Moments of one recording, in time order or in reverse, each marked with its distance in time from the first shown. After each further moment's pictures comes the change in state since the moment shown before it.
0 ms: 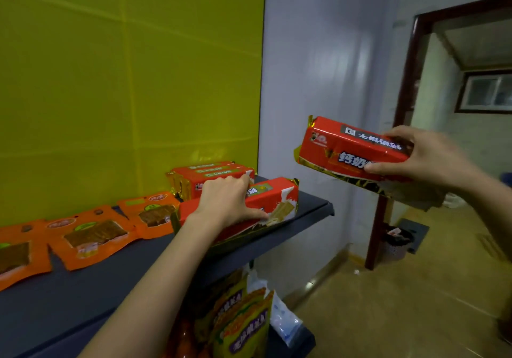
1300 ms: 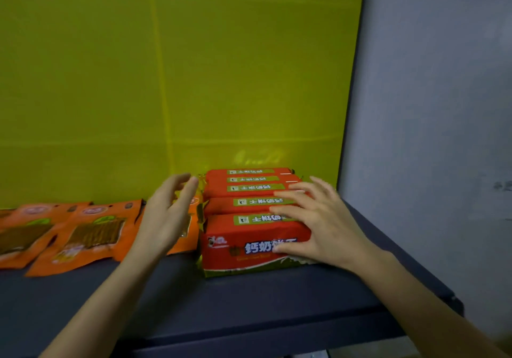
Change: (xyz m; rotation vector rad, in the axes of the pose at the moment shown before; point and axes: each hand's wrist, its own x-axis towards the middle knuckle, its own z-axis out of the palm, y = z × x) left_hand 0.059 -0.043 0.084 -0.610 0.568 -0.799; right_hand 0.198 0.012 0.288 0.178 -0.065 -1.070
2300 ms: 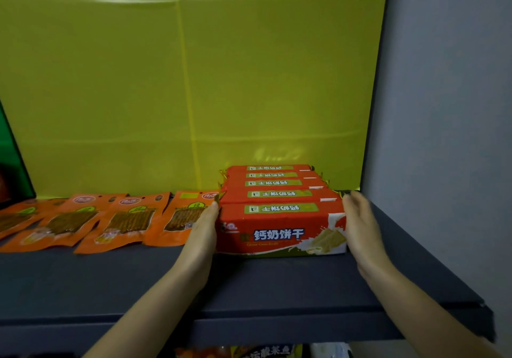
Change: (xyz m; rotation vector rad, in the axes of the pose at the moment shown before) left_hand -0.038 -0.007 0.031 -0.532 -0.135 -0.597; right_hand -0.018 0.007 0.028 1.167 0.273 1.007
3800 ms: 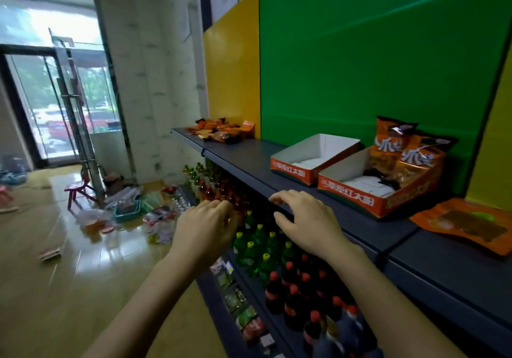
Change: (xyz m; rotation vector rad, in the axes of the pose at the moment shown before) left_hand -0.262 0.099 -0.646 1.851 1.011 0.118; right_hand -0.410 -0.145 0.630 -0.349 -1.140 -1.143
